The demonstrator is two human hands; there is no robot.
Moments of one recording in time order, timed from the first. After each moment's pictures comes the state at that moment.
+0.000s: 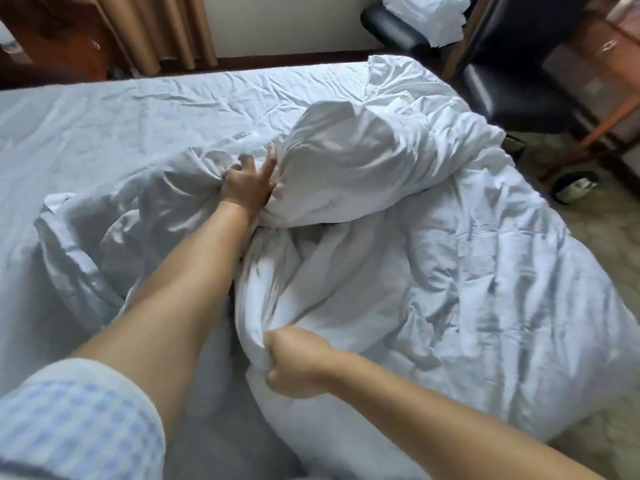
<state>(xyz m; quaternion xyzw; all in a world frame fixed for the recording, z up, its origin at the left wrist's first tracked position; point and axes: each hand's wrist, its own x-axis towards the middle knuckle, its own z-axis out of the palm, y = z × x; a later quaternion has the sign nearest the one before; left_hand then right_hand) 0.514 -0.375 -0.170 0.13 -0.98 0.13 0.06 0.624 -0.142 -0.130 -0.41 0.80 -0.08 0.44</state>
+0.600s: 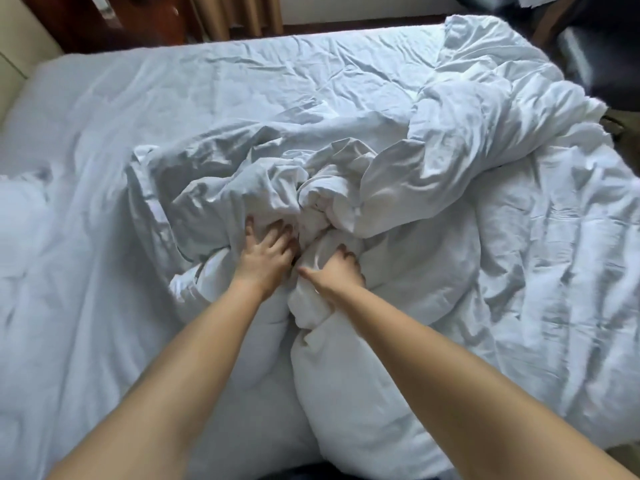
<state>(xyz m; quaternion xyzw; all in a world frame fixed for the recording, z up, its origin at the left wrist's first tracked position) 0.710 -0.321 -0.239 0.09 -0.98 0.13 -0.10 0.624 -0.199 -0.233 -0.16 0.91 -0.18 0.33</state>
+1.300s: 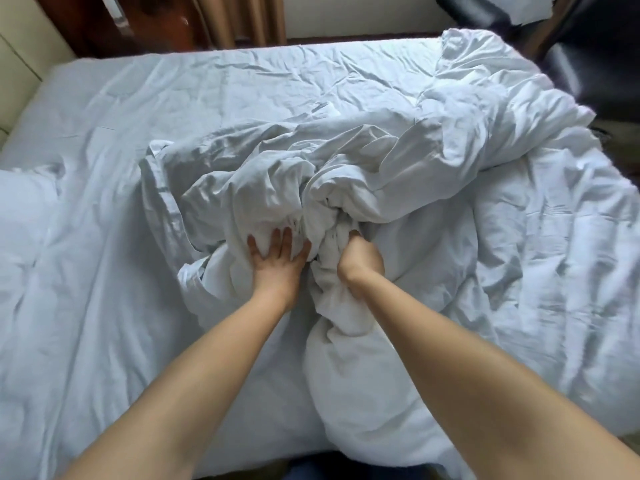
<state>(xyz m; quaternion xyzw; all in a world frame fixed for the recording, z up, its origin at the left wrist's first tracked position) 0.745 -0.272 -0.246 0.25 -0.95 0.05 -0.18 0.637 -0.175 -0.198 -0.19 0.94 -0.15 0.25</state>
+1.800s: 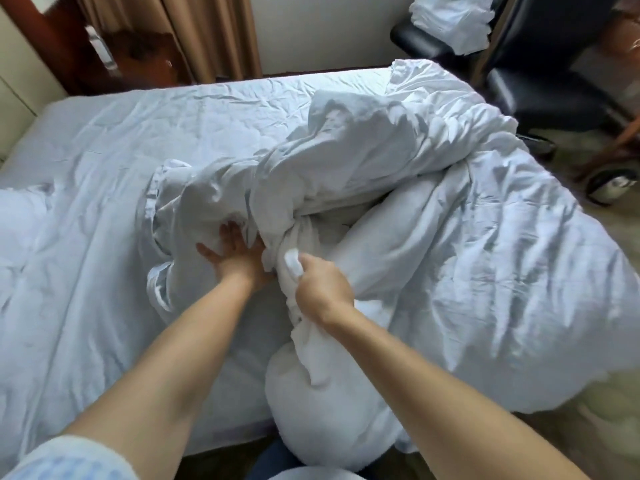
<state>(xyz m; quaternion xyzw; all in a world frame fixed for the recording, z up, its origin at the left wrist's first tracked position) 0.756 -0.205 -0.205 0.40 -0.90 -0.01 -0.18 0.721 -0.038 -0.115 -0.29 0.88 -0.25 0.27</state>
